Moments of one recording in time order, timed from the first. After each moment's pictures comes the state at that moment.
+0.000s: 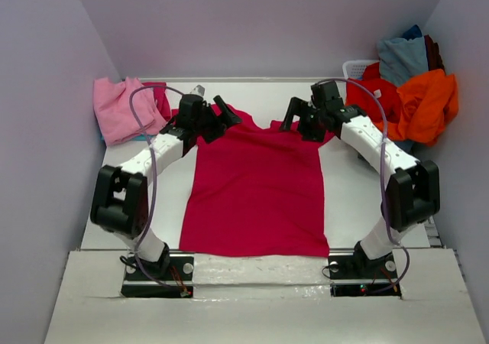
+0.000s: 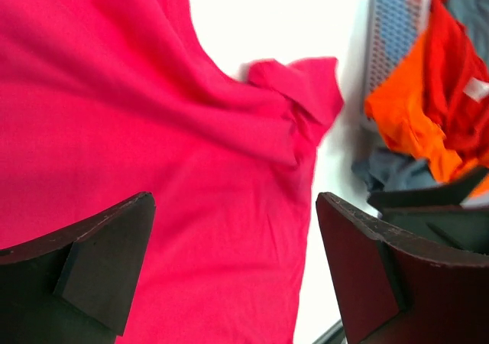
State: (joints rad) left arm -0.35 1.54 1.06 -0.05 0.24 -0.86; right arm 0.36 1.62 1.38 -0.60 -0.17 0.61
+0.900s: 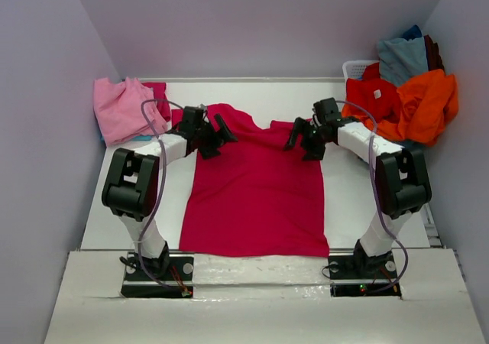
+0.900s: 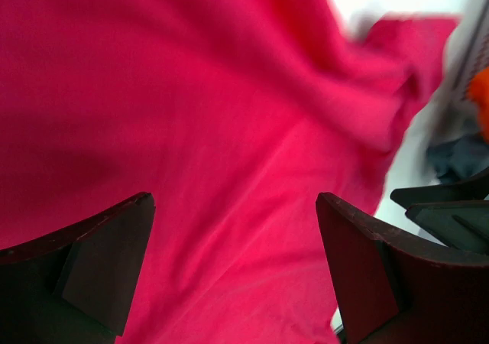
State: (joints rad) left arm -0.27 1.79 1.13 -0.12 0.32 -0.80; right arm 0.26 1.78 1.30 -0.52 -0.31 0.63
